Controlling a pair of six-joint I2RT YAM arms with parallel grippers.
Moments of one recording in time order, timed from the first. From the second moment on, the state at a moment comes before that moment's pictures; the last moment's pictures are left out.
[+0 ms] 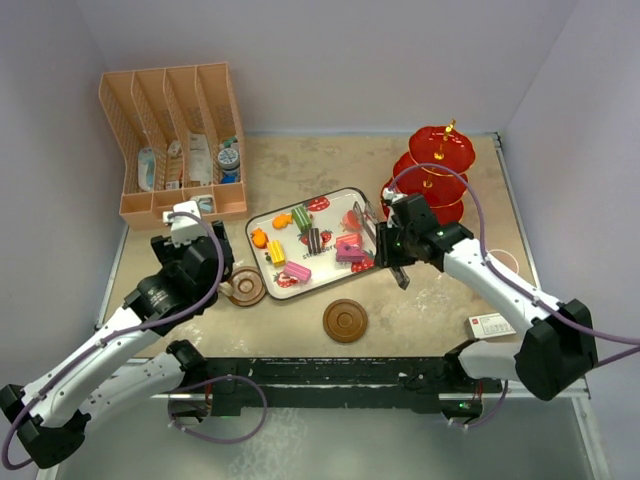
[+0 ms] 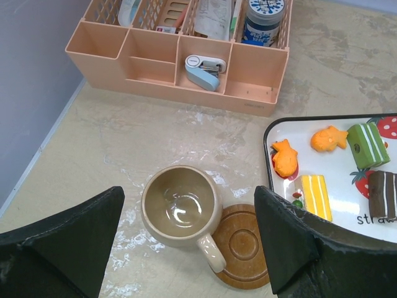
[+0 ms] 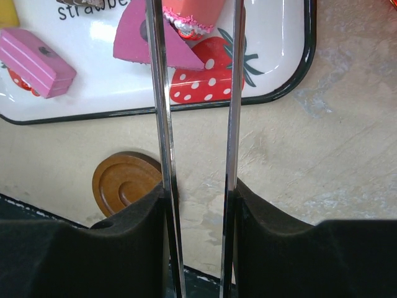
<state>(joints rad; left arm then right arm) -0.75 0.74 0.82 -0.72 -1.01 -0.56 0.49 1.26 0.94 -0.65 -0.06 0.35</state>
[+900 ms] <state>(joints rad) -0.75 0.74 0.82 -0.72 -1.02 -0.56 0.67 1.42 1.08 -0.75 0.15 0.30</state>
